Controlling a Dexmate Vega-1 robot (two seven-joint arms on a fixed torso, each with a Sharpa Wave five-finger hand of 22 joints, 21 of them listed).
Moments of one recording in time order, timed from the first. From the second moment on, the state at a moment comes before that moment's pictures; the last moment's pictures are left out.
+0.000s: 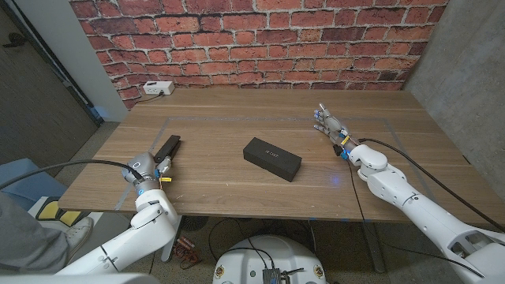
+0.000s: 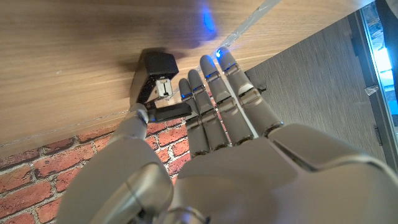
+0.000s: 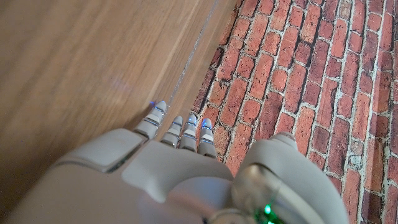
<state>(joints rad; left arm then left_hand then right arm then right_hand) 1.22 0.79 0.48 -2.01 0.31 1.12 0.78 0.38 0.08 0.62 -0.14 0.20 0.78 -0.03 0.27 0.21 0.80 -0.10 0.31 0.27 0.93 -0.13 0.23 0.18 0.79 -0.03 0.39 0.21 -0.81 -0.56 -0.45 -1.29 0.56 0.22 0.07 0.38 0.13 -0.19 0.02 0.21 0.12 -0.02 0.20 0.19 0.13 0.00 0.20 0.20 0.02 -0.03 0.20 0.20 0.15 0.10 0.19 0.17</state>
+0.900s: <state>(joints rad) 1.25 0.80 0.47 -1.97 0.34 0.93 0.92 0.34 0.12 0.60 -0.11 0.18 0.80 -0.03 0.37 0.35 0.86 -0.13 0.31 0.32 0.98 -0.15 0.23 0.21 0.79 -0.06 0.46 0.23 -0.82 -0.56 -0.44 -1.29 0.56 0.21 0.06 0.38 0.13 -0.19 0.02 0.21 0.12 -0.02 0.20 0.19 0.12 0.00 0.20 0.20 0.02 -0.03 0.20 0.20 0.15 0.10 0.19 0.17</state>
